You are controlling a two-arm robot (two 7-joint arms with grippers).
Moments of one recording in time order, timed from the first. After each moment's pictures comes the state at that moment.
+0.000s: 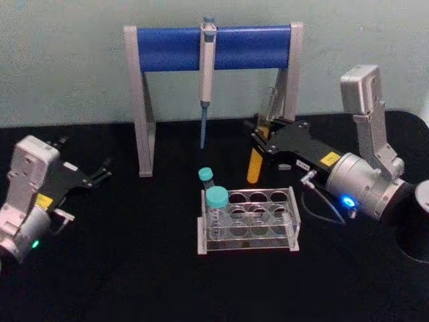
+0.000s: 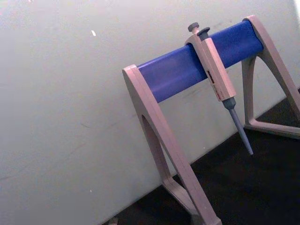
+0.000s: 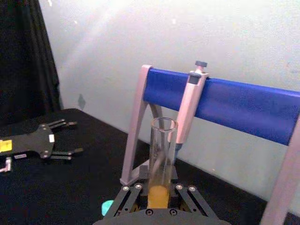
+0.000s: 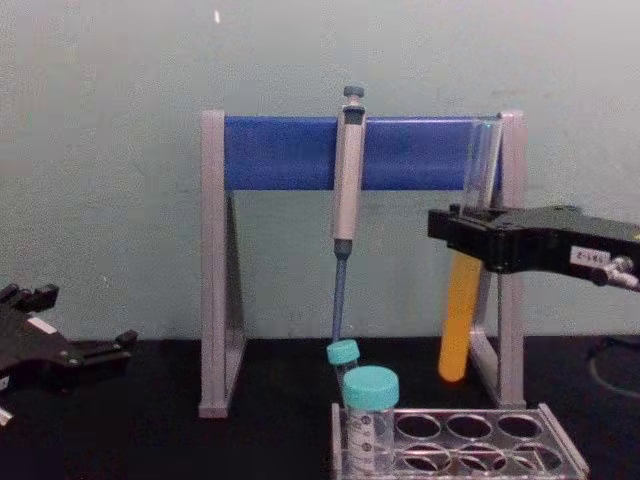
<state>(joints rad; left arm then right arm) -0.20 0.60 0.45 -1.41 -0.25 -0.12 0.03 0.27 0.42 -0.39 -1.60 0.45 0.14 0.38</state>
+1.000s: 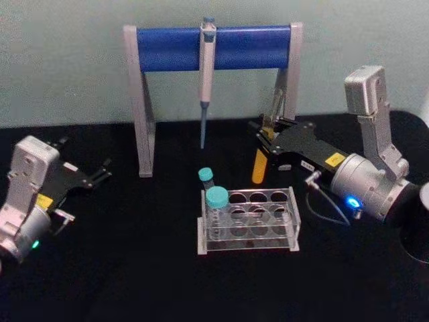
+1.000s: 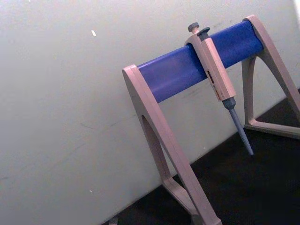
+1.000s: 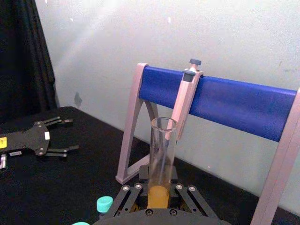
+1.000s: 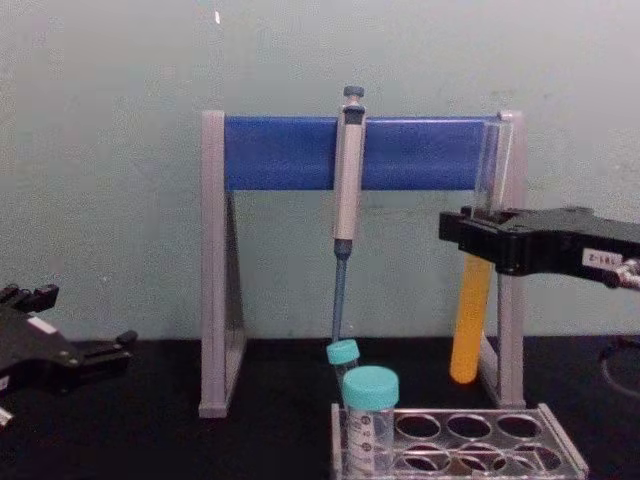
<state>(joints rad) -0.20 0.60 0.45 -1.41 -0.25 -0.12 0.03 0.26 0.43 -0.38 -1.61 0.44 0.14 0.38</state>
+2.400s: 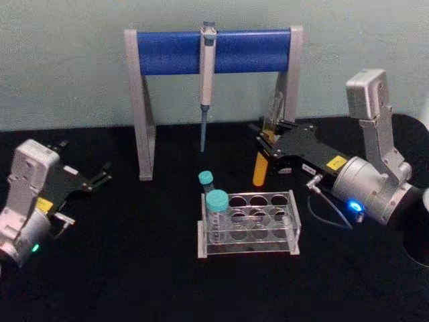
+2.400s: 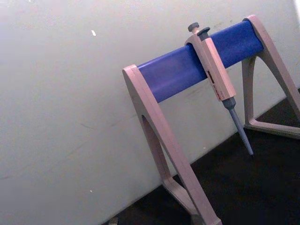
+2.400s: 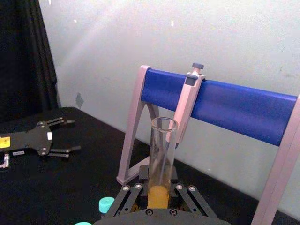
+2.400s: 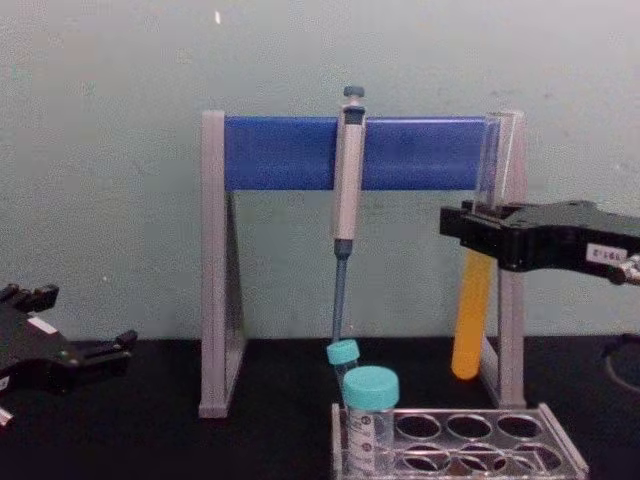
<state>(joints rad) -0.20 0.60 0.45 -1.41 -0.25 -0.12 0.03 0.25 0.44 -0.37 -1.63 0.43 0.14 0.38</state>
